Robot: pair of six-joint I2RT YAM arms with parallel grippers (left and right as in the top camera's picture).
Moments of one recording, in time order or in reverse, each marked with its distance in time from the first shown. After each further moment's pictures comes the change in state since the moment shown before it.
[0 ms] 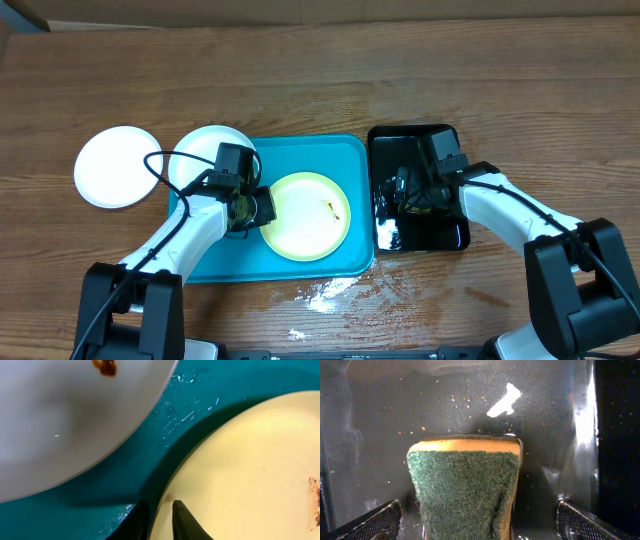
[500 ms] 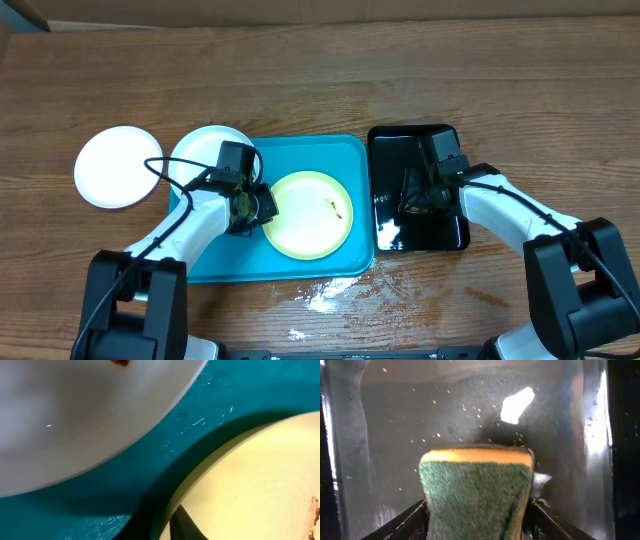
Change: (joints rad) left arm 0.000 0.050 0.019 0.001 0.025 -0.133; right arm 0.000 0.000 -0.013 0.059 -0.022 0.004
